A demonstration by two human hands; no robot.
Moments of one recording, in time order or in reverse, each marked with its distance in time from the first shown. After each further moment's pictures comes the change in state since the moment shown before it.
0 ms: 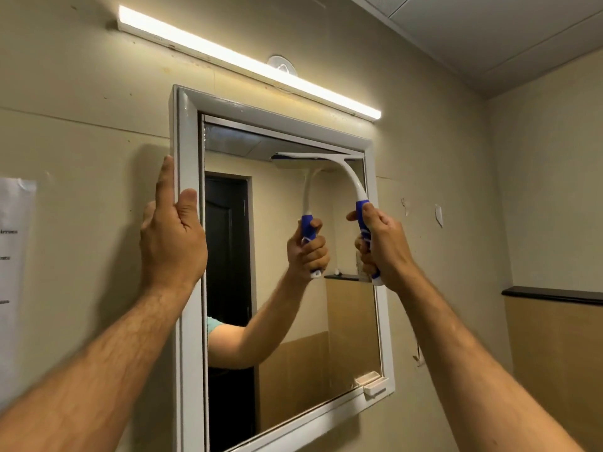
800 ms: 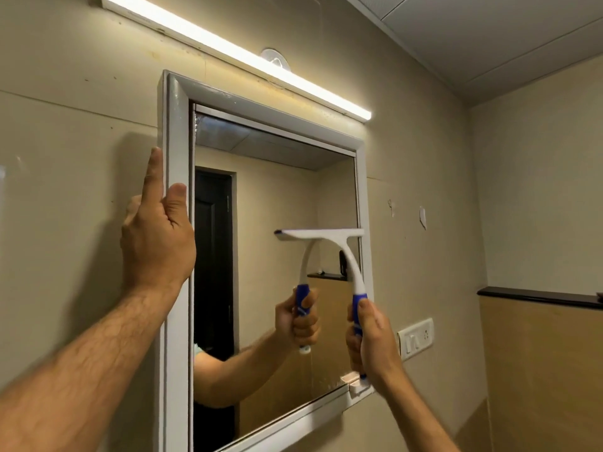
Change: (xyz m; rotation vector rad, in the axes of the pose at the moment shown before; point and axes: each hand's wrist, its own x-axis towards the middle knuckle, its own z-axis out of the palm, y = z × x) left_hand -0.004 0.001 -0.005 0.014 -0.050 -0.009; right_hand -0.102 0.079 0.005 0.095 0.004 0.216
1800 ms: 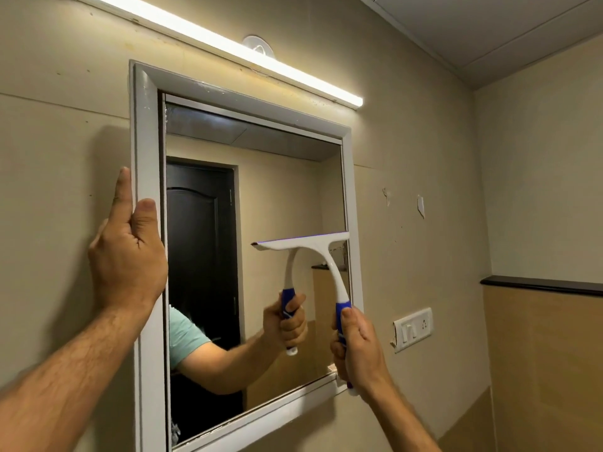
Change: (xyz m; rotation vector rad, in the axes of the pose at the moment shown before) left_hand -0.031 0.006 -0.004 0.058 0.064 -0.066; right_hand -0.011 0.028 -0.014 -0.064 -0.036 -0.035
